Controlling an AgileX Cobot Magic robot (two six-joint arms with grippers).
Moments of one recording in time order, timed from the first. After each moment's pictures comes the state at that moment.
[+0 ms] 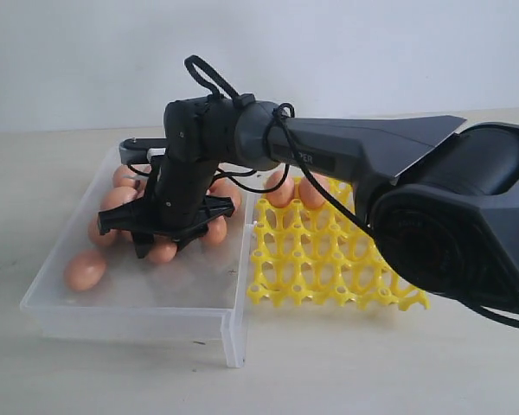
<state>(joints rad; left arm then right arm) 0.04 0.00 0.00 0.10 0.39 0.03 0.74 2.52 -2.10 0.21 0.89 0.24</state>
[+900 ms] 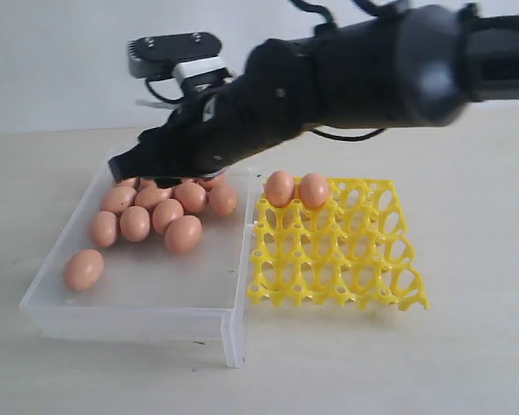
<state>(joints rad) 0.04 0.00 0.00 0.10 0.39 0.03 0.77 1.88 -1.36 0.19 0.27 -0.01</state>
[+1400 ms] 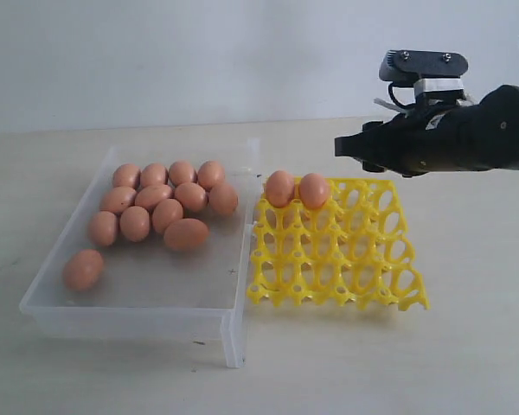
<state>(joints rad) 0.04 0.00 0.00 0.10 0.39 0.03 0.31 1.74 -0.93 0.29 -0.07 -0.09</state>
